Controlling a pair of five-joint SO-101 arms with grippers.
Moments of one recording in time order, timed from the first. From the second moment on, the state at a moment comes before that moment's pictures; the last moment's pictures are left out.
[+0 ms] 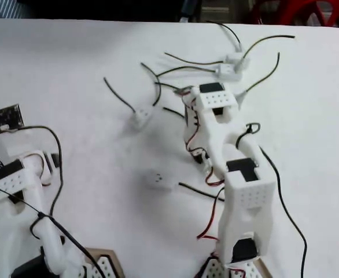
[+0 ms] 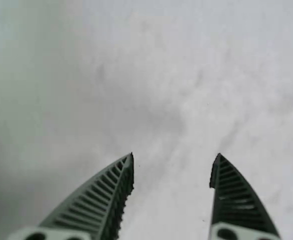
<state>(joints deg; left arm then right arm) -35.4 -29.5 60.7 44.0 -6.3 -13.1 30.1 -7.6 90.3 18.1</state>
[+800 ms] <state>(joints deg) -35.4 -29.5 60.7 44.0 -6.3 -12.7 30.1 -5.9 92.3 18.1</state>
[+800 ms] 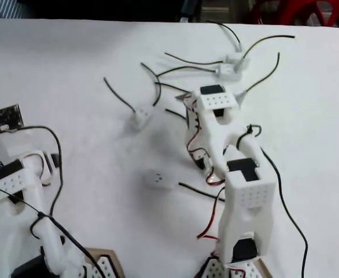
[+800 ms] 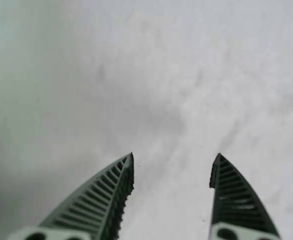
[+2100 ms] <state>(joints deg) -29.5 -42.8 53.9 56.3 -6.3 -16.7 -19.4 3.8 94.4 10.4</state>
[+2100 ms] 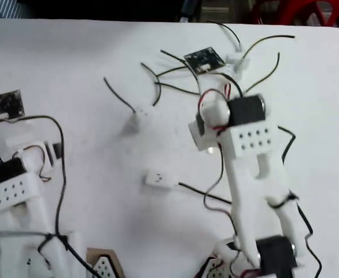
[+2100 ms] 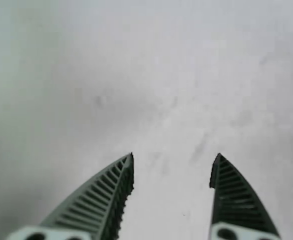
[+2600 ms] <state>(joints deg) -13.5 -68.6 53.5 59.9 -0.6 -32.8 -47.9 36.7 63.4 -1.1</state>
